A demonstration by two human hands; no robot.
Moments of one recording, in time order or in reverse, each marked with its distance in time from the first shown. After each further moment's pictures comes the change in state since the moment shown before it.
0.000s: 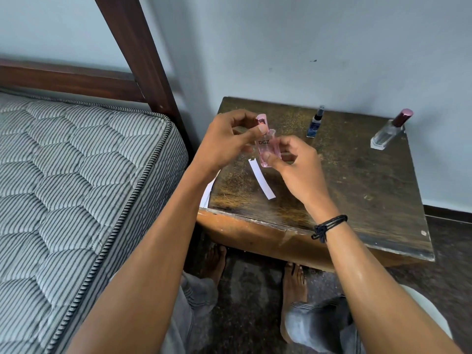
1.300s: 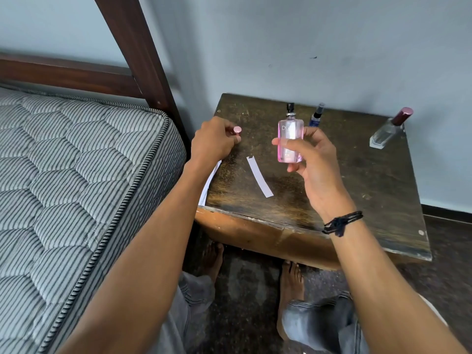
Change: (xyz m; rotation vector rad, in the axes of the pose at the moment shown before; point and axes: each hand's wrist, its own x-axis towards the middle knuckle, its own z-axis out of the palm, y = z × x) left_hand 0.033 -0.047 -0.009 0.671 0.182 -0.222; right_hand -0.004 -0.014 -0.022 0.617 0.036 0.225
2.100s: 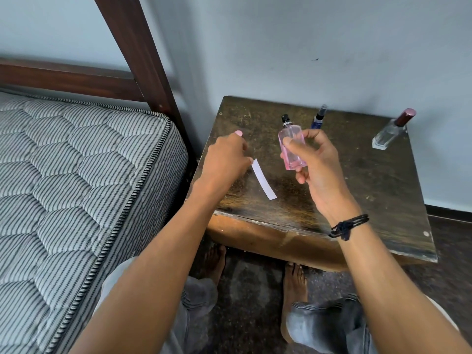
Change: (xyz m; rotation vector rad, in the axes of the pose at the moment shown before) left_hand -0.039 0.020 0.006 0.151 -0.066 0.062; right_hand 0.002 0.005 -0.004 -0.064 0.005 0.001
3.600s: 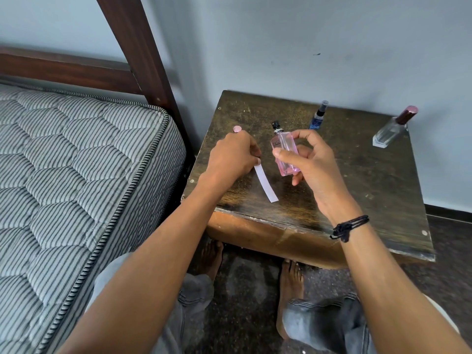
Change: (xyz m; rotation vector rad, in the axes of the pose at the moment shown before) left_hand 0.003 0.012 0.005 -0.024 -0.130 0.005; right_hand -0.001 0.007 -0.005 -0.200 -0.098 -0.030
